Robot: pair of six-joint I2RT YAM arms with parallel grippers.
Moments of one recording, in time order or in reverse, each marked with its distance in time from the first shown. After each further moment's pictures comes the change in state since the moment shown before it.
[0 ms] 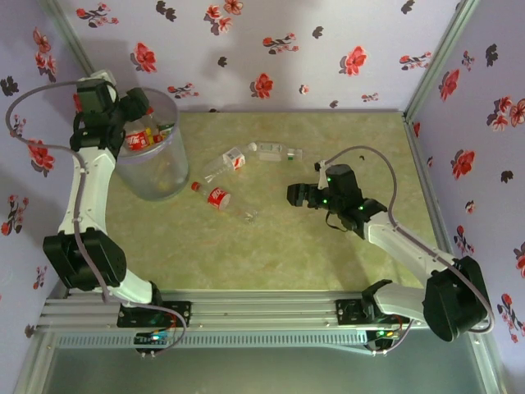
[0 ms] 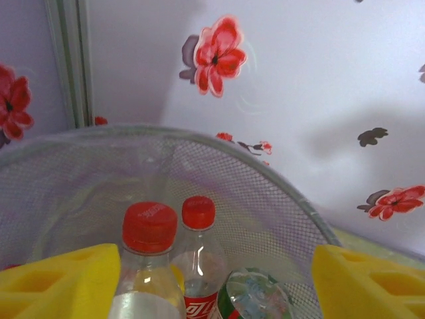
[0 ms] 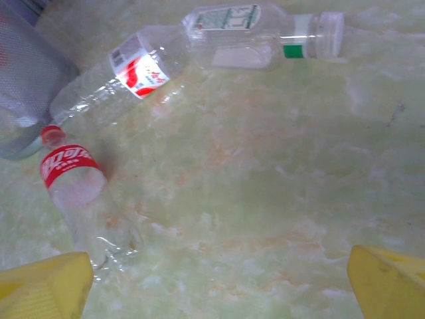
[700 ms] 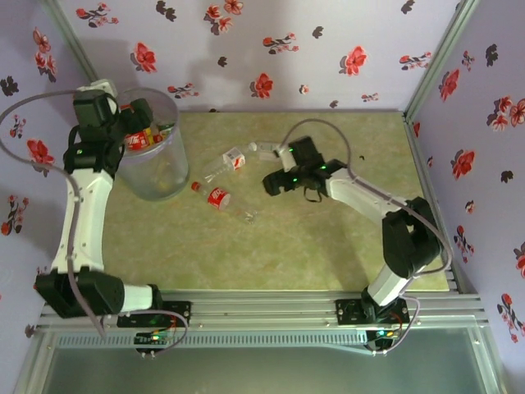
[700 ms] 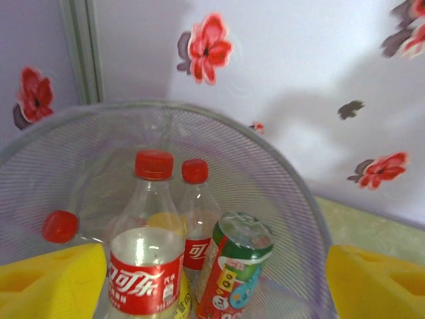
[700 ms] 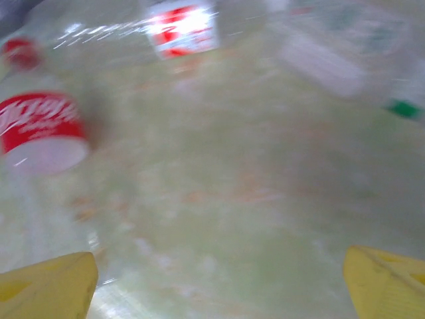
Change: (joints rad) left arm -0.066 -0.247 -0.071 -0.146 -0.058 0.051; right arm 0.127 0.480 0.469 -0.214 -0.031 -0.378
